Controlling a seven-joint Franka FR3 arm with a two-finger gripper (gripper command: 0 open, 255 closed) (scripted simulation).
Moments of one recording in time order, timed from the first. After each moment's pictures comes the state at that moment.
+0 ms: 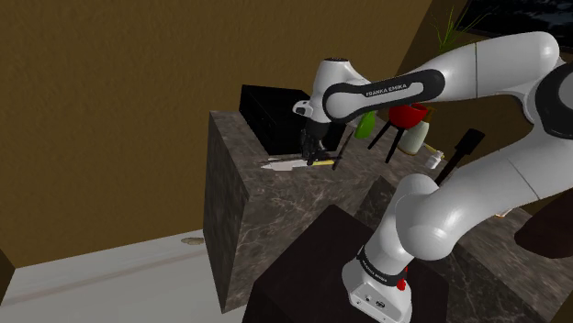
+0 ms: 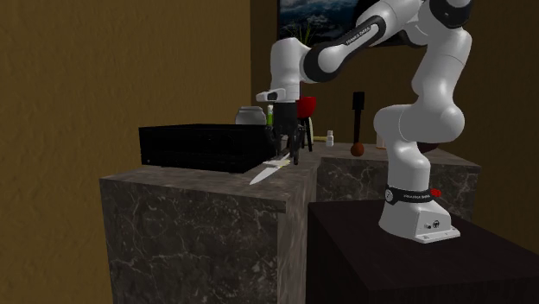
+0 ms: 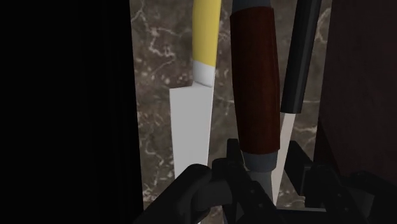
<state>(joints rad) 0.25 -0.51 -0.45 -2.63 -0.33 2.12 -1.07</state>
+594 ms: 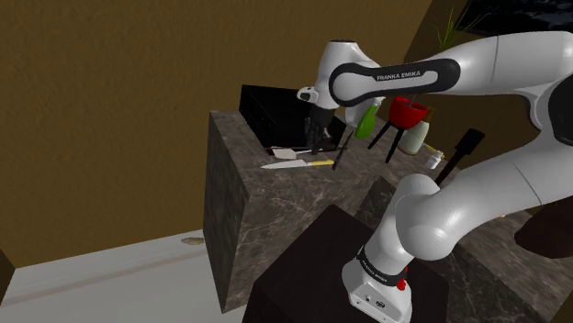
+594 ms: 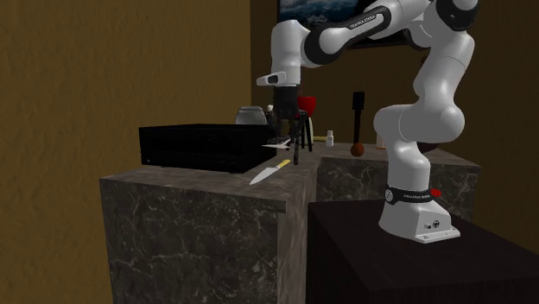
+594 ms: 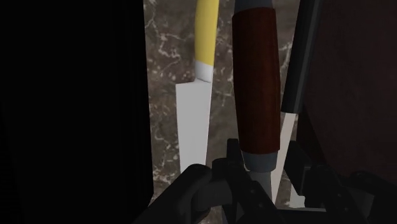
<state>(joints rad) 0.25 -0.58 -0.42 -2.56 -0.31 1.98 -1.08</state>
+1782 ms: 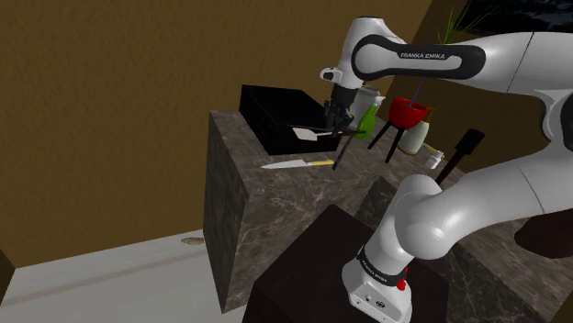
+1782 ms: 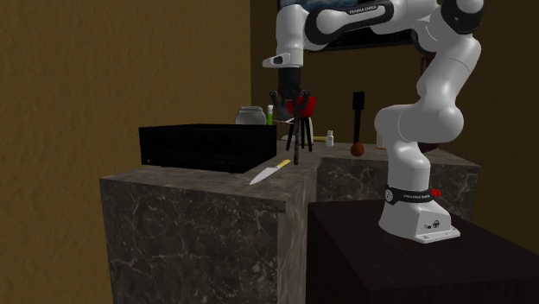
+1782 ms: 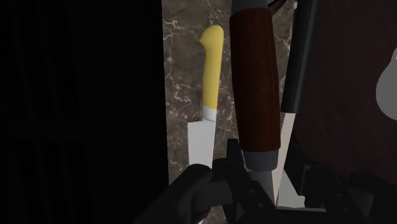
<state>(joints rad) 0.20 -0.66 -0.47 -2.43 -0.35 1.79 -1.20</state>
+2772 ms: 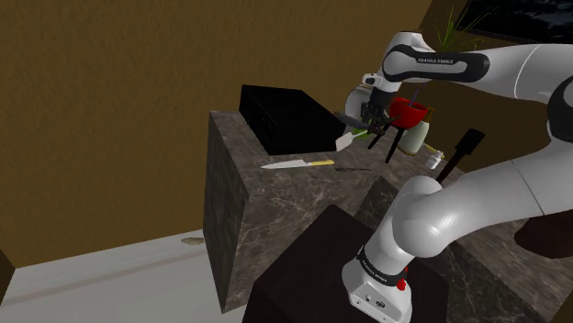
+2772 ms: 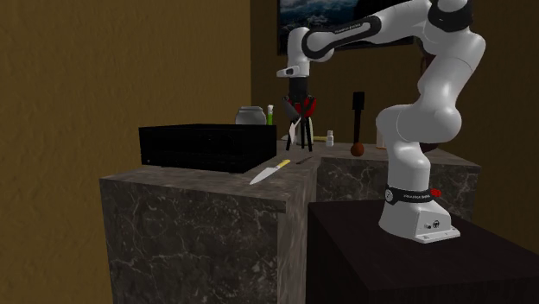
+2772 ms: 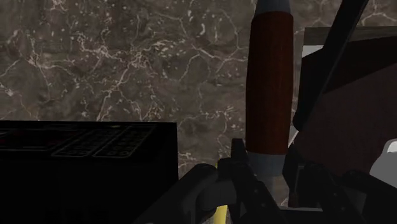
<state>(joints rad) 0.10 -0.62 -0.79 -2.29 -0.51 1.80 -1.57</state>
